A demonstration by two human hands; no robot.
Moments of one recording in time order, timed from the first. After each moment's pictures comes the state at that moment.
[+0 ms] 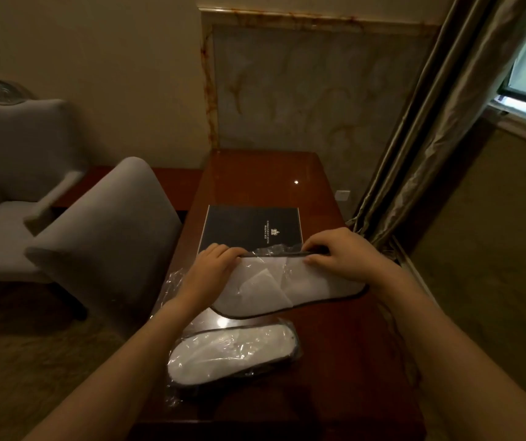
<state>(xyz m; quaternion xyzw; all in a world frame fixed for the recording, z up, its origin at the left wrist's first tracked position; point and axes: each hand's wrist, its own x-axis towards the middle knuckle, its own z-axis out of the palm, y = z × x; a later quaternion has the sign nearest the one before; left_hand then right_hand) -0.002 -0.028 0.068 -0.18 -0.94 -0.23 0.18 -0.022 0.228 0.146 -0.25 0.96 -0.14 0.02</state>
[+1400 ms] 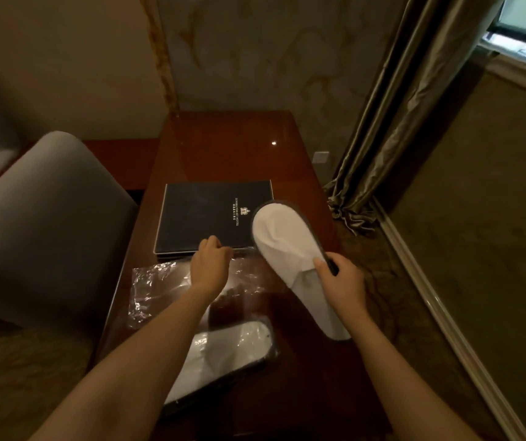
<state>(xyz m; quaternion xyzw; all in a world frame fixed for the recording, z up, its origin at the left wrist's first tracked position) -0.107 0.040 -0.030 -0.03 -0.99 -0.14 0.06 -0.037 0.273 0.007 0.14 0.88 -0.43 -0.12</state>
